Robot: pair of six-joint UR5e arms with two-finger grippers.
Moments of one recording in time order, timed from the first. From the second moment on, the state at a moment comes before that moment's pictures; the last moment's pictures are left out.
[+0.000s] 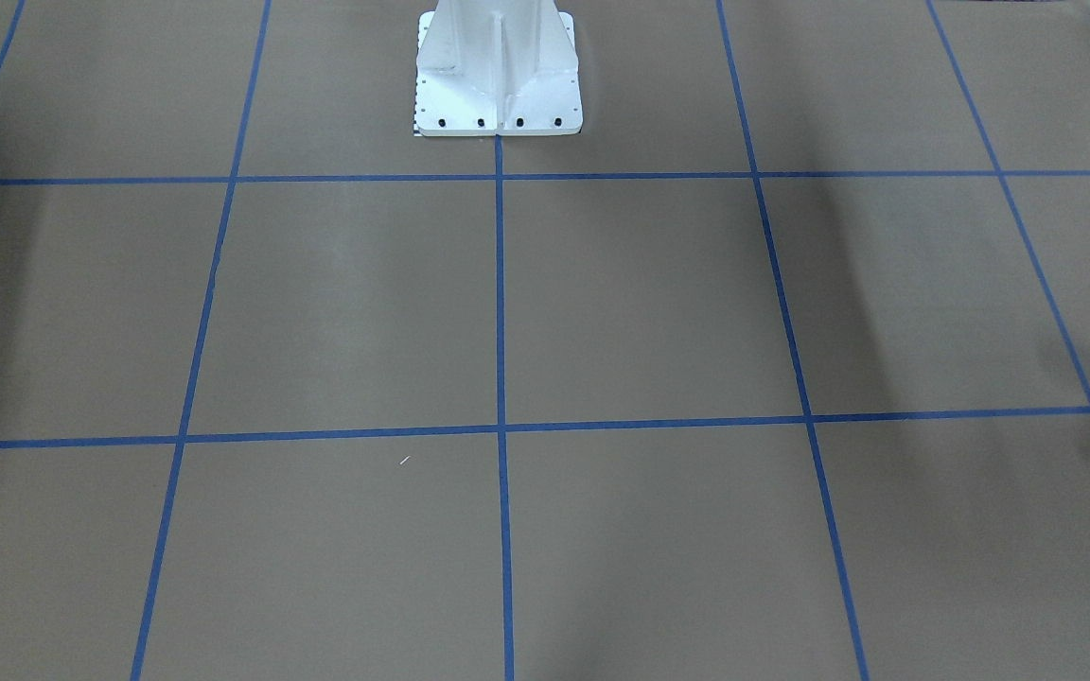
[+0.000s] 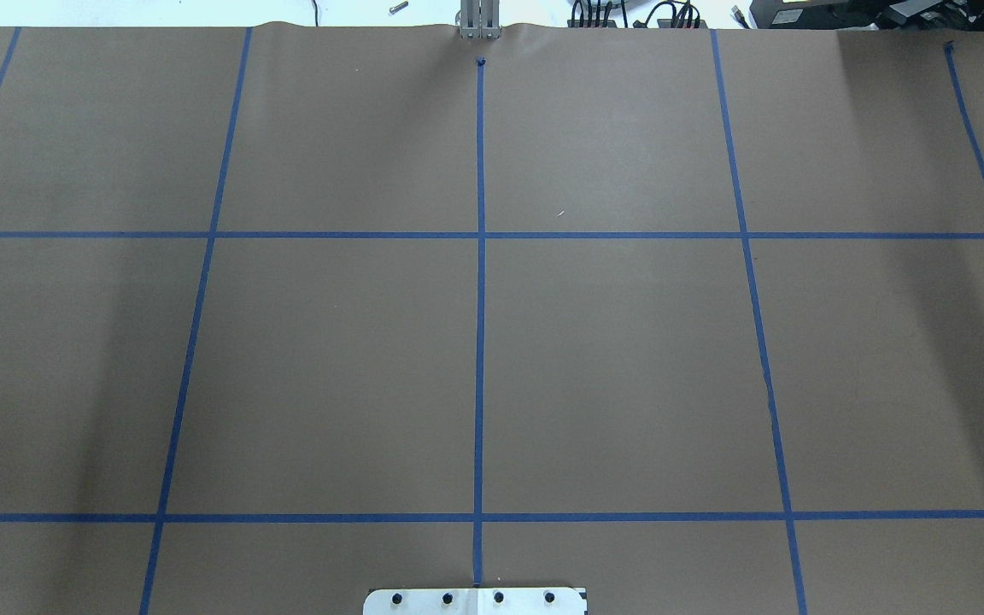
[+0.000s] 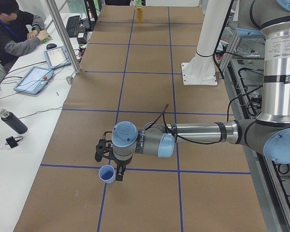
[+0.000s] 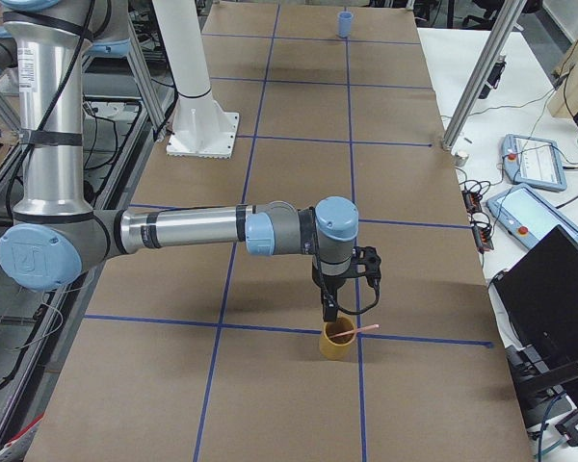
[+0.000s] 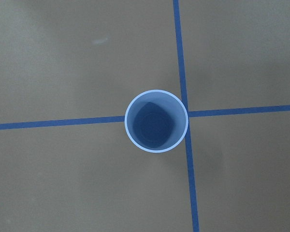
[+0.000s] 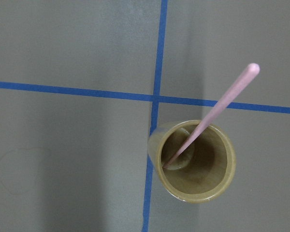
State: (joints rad) left arm -1.65 -1.51 -1.60 -1.75 -2.37 0.02; right arm 1.52 -1.62 1.73 -1.59 2.27 0.02
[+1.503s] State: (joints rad) left arm -1.64 -1.57 -1.52 -2.05 -2.37 0.01; right arm 1.51 -1.66 1.65 -1.12 2.28 0.06
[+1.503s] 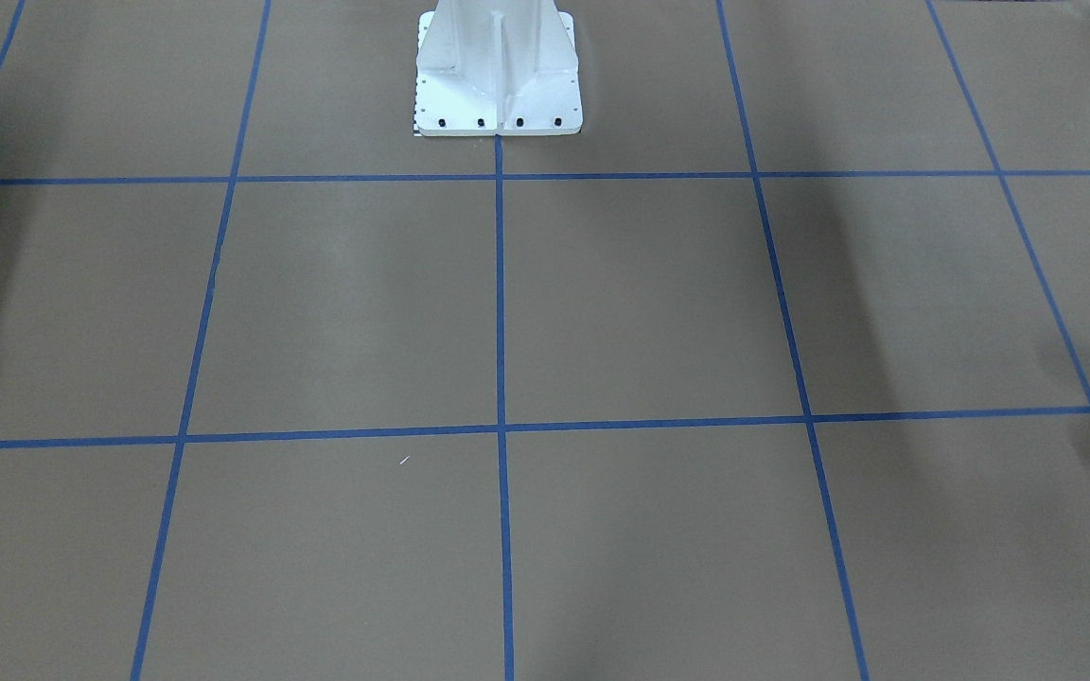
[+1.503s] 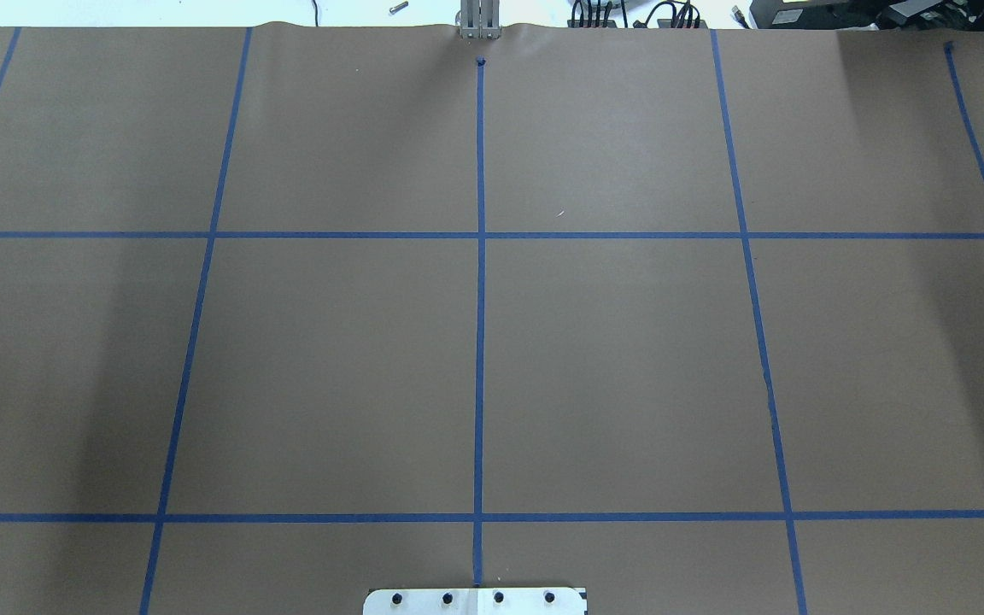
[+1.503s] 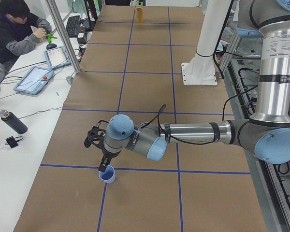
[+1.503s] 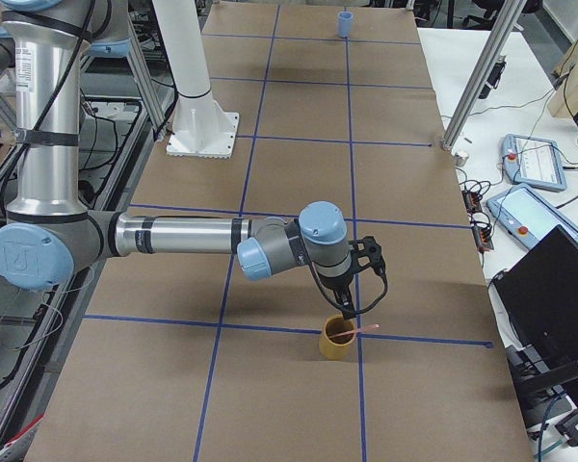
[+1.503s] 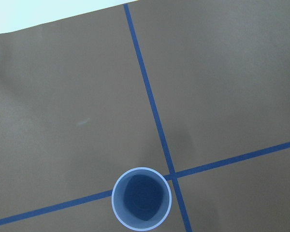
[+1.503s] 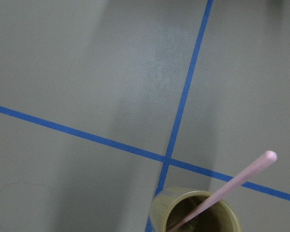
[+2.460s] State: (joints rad) left arm -1.53 -1.69 -1.21 -2.11 -2.25 -0.09; right arm 1.28 -1.66 1.74 -1.06 2.22 0.53
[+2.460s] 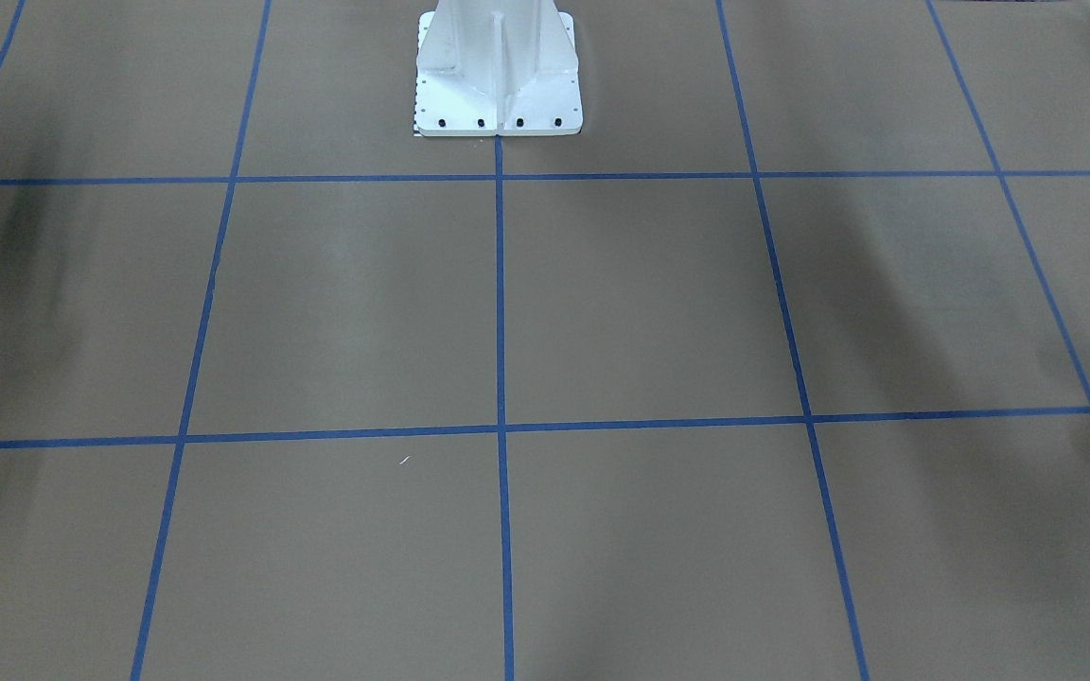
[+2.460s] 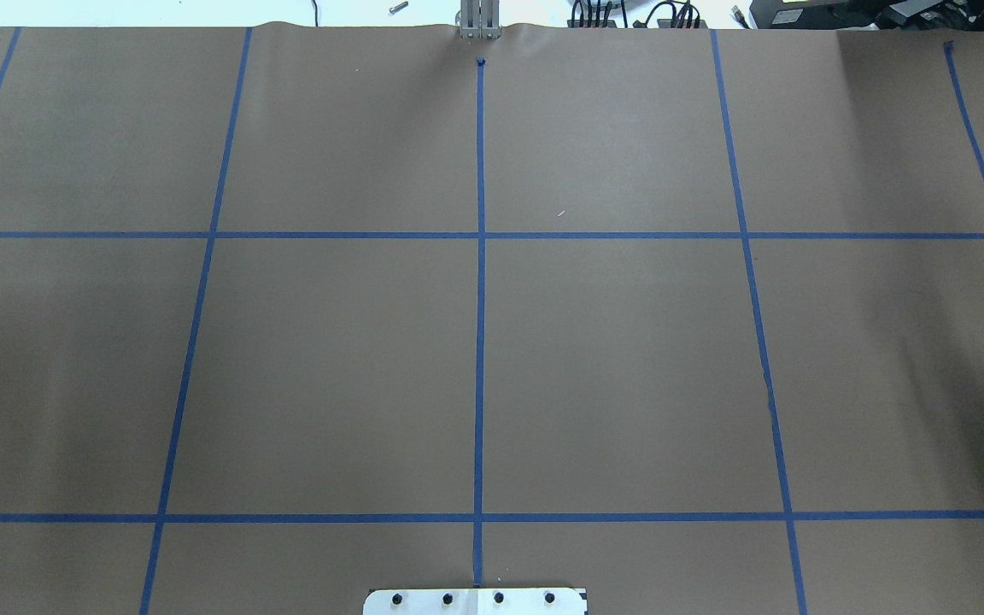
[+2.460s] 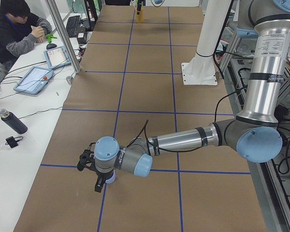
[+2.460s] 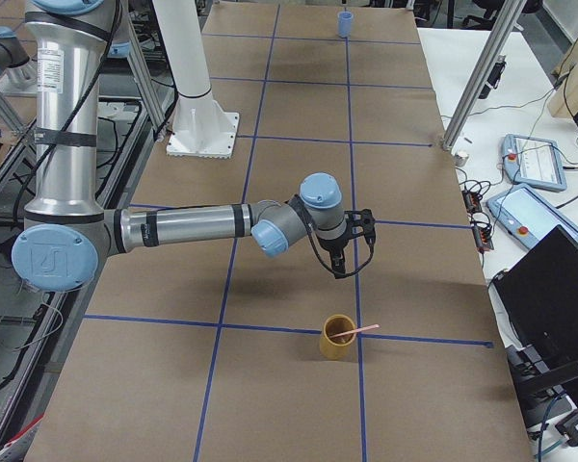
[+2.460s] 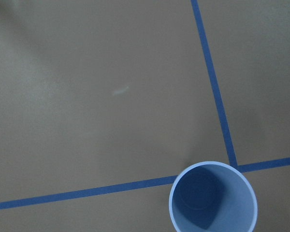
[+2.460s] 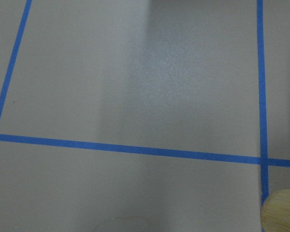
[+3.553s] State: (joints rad) left arm -1.41 -1.75 -1.05 -2.20 -2.19 -0.13; right arm 1.27 -1.65 1.74 -1.06 2.21 0.53
